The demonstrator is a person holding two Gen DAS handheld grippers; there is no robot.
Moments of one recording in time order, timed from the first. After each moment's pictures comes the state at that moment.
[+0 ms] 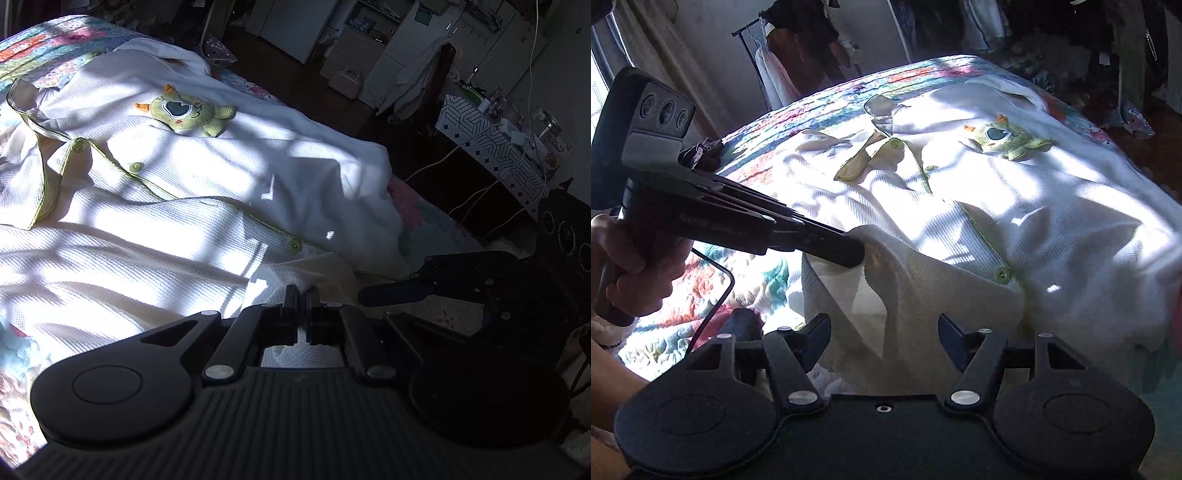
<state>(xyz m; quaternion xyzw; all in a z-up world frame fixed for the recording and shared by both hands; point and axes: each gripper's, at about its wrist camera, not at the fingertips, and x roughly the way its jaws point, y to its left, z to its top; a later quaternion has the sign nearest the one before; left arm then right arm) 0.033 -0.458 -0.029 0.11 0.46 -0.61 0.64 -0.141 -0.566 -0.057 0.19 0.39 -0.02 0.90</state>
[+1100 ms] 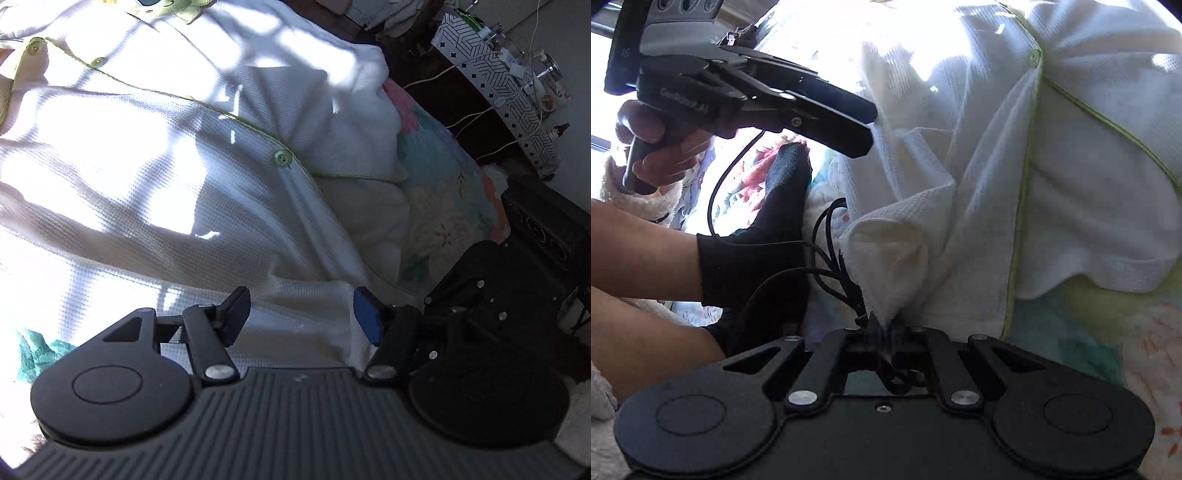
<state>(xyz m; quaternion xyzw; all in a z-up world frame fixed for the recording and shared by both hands) 0.005 -0.477 -0.085 0.18 0.55 -0.62 0.54 -0.181 -0.550 -0.131 0.28 0.56 0.14 0.76</state>
